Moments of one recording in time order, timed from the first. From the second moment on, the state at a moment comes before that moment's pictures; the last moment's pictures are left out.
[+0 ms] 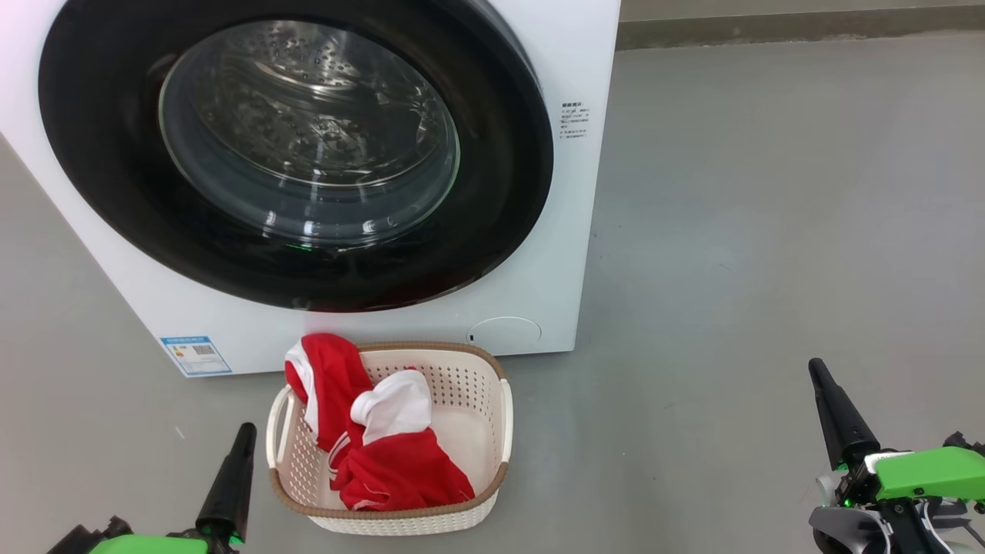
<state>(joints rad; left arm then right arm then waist) -0.07 0.04 0.07 0.26 -1.61 -0.12 0.10 -0.06 -0.06 -0.11 0.27 1.63 0.13 0.09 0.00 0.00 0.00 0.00</state>
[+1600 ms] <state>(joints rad) -0.07 0.04 0.07 0.27 -1.61 -0.12 0.11 -0.06 -0.05 -0.12 0.27 1.62 0.13 0.10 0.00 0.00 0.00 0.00</state>
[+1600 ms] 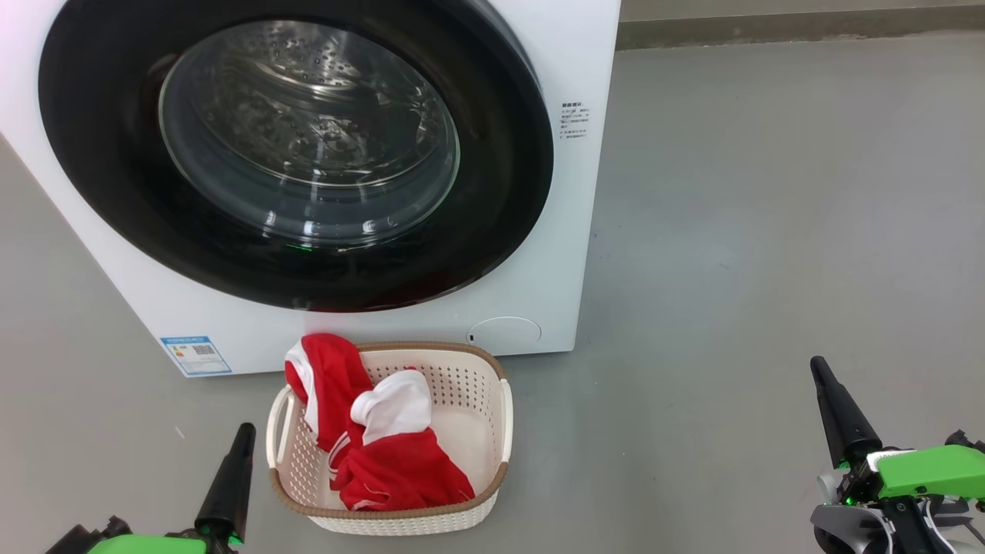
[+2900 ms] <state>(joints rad) -0.07 0.04 0.08 0.27 -1.61 -0.12 0.11 -0.06 -0.05 -0.12 0.27 1.62 0.13 0.10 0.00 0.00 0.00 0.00</state>
